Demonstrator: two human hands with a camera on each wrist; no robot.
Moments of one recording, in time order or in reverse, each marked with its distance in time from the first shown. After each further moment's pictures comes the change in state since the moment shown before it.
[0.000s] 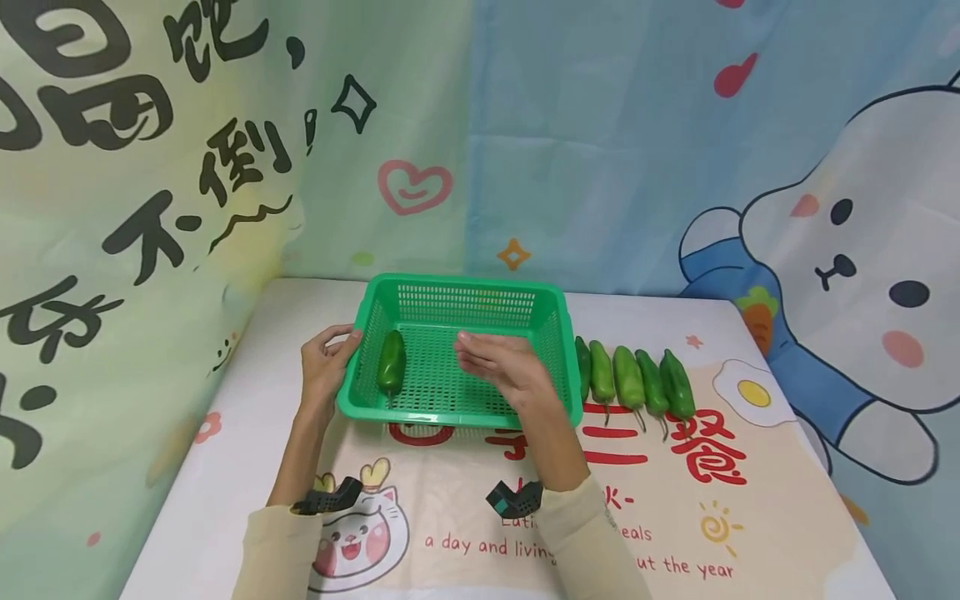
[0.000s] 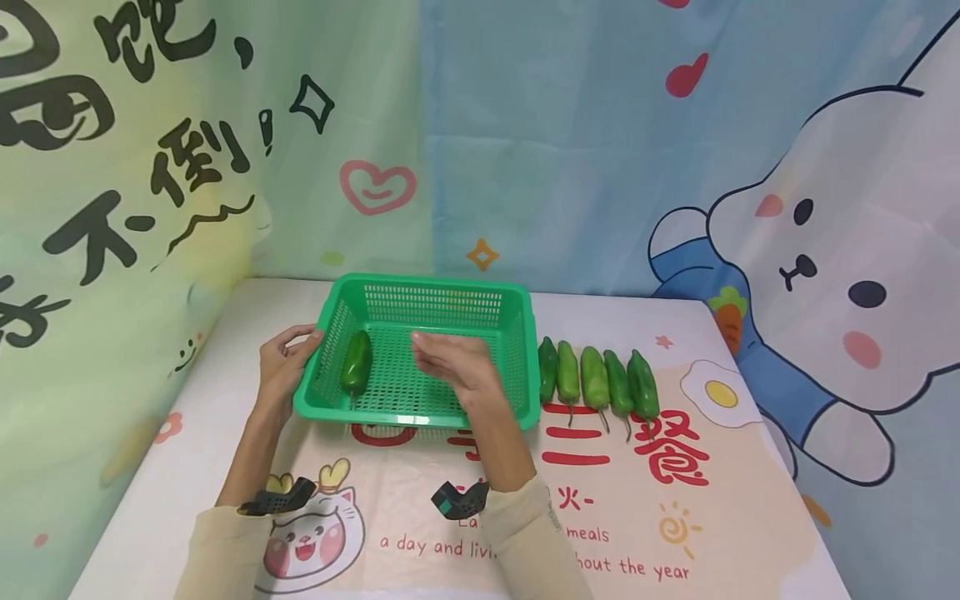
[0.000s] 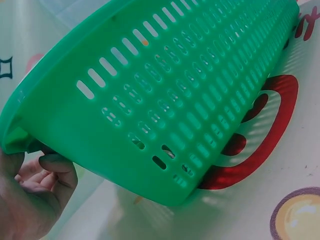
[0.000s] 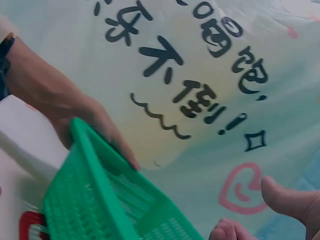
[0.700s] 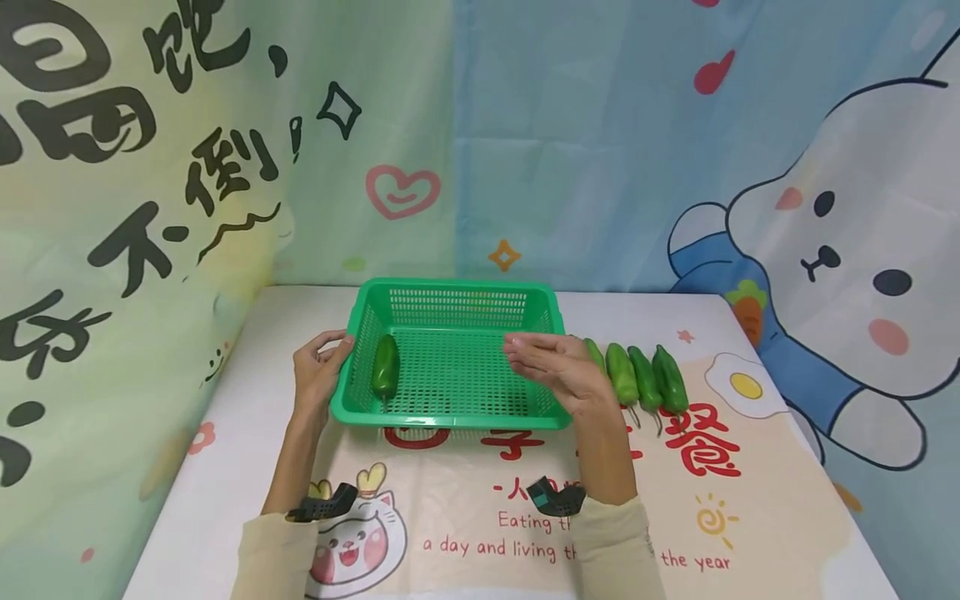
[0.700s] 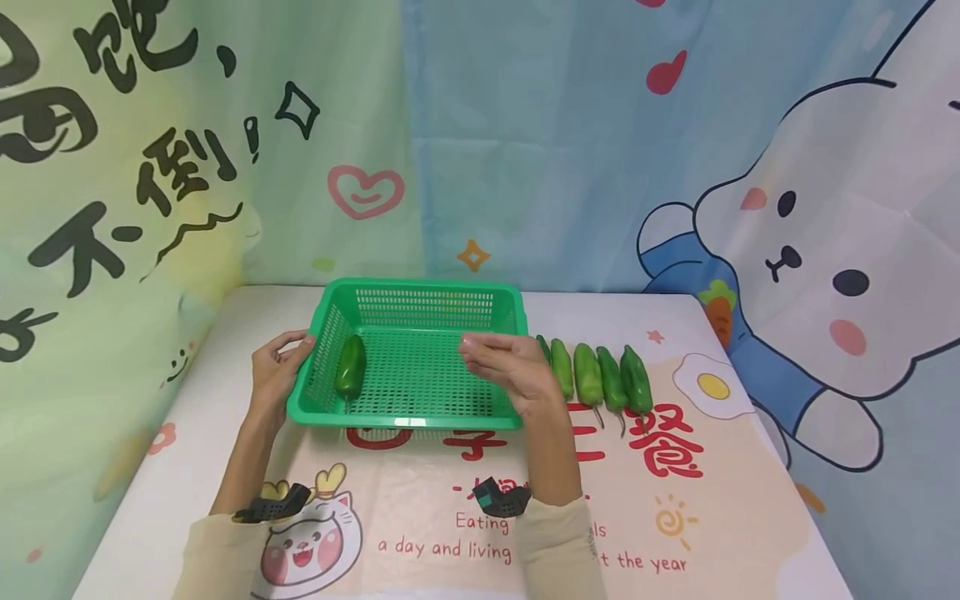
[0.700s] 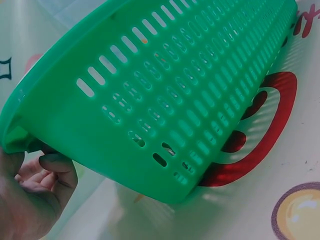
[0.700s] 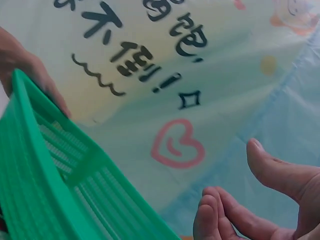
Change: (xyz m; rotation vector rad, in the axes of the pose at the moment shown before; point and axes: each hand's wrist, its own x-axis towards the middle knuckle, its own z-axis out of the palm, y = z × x) left_hand 0.000 0.001 -0.001 0.012 -0.009 -0.012; right_hand -0.032 -0.023 -0.070 -0.085 -0.028 -0.071
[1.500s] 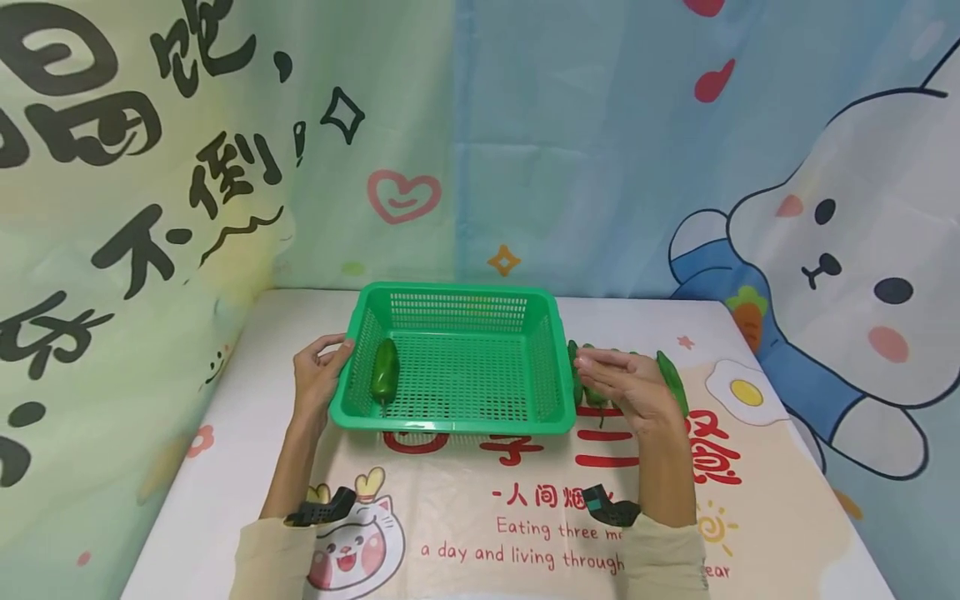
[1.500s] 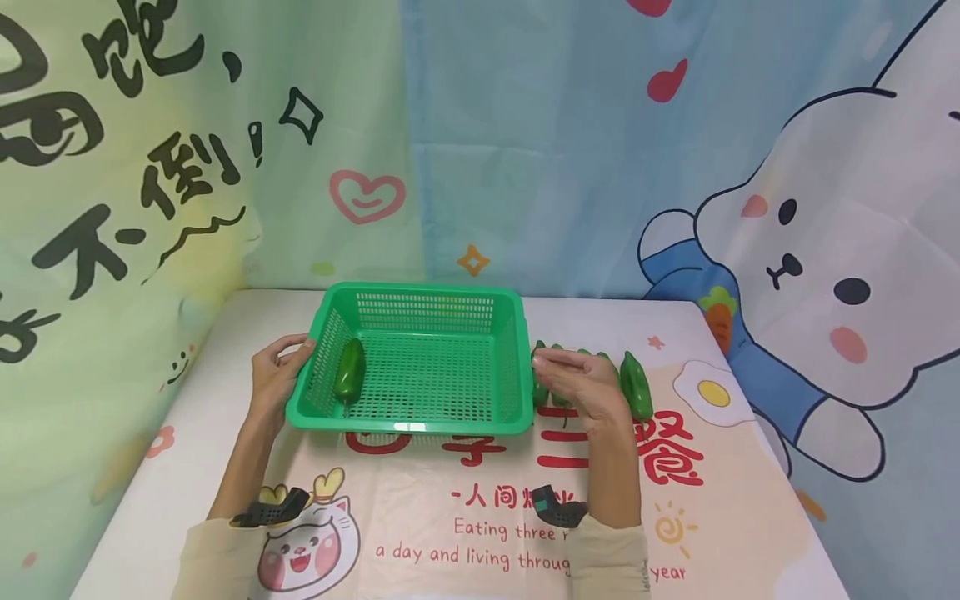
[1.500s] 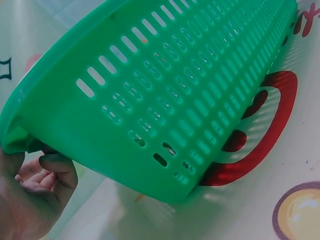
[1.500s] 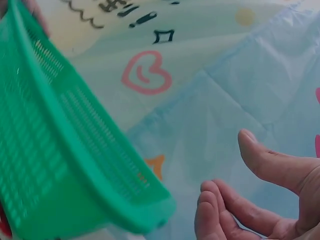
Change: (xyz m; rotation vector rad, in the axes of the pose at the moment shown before) left_hand -0.003 0.001 0.000 0.006 0.010 0.021; right_hand -0.034 -0.006 -0.075 -0.044 0.260 0.032
